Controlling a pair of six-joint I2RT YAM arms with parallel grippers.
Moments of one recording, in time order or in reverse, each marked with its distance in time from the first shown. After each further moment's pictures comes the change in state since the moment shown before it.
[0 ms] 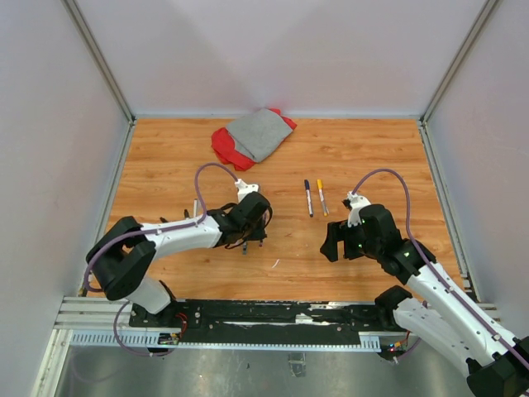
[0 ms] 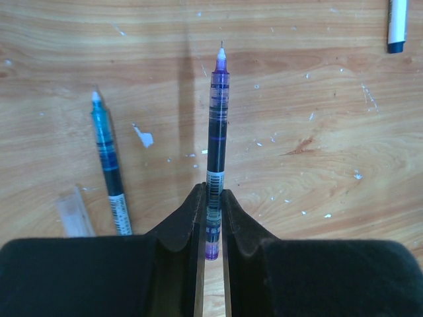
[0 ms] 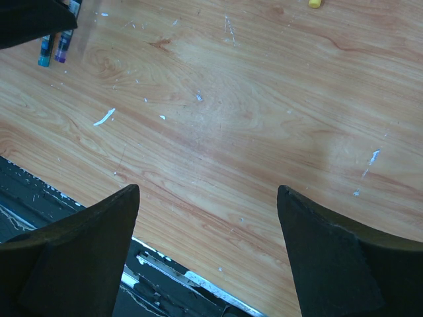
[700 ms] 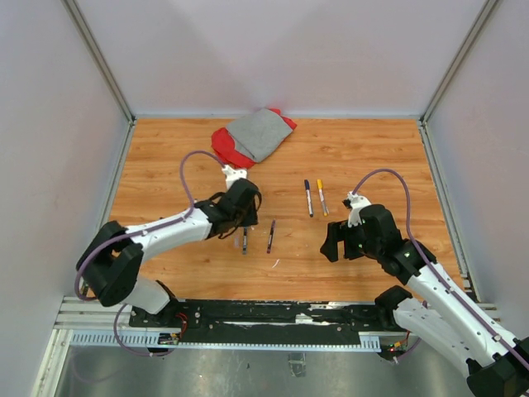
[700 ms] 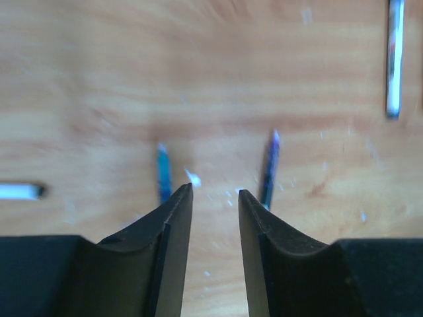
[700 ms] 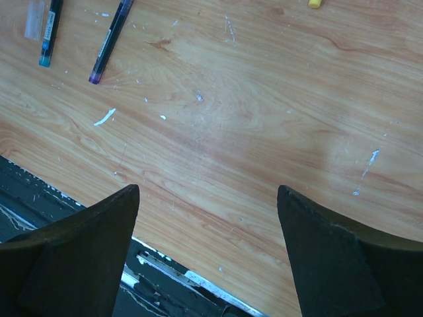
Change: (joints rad) left arm 0.035 -0.004 0.042 -0.033 -0.060 0.049; right arm 0.000 -0.004 0.000 -0.002 0.000 0.000
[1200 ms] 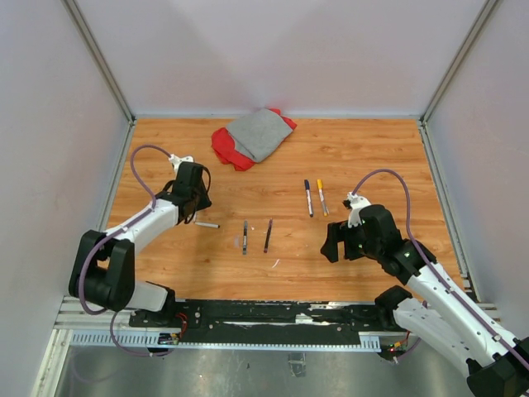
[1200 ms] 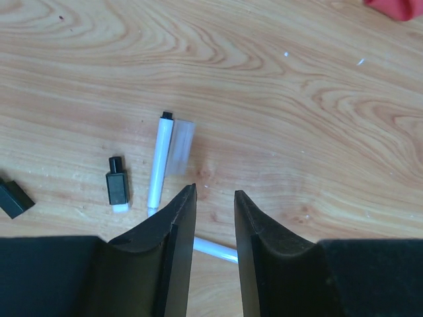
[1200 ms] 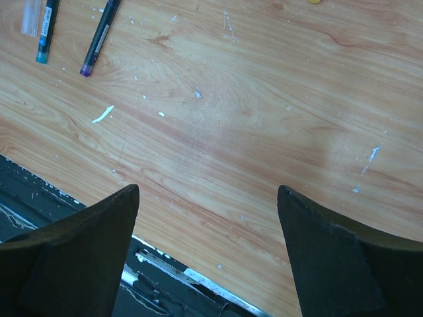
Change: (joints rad) left arm 0.523 -0.126 -0.079 0.018 0.036 0.226; right arm 0.000 0.000 0.000 -0.010 0.000 -0.002
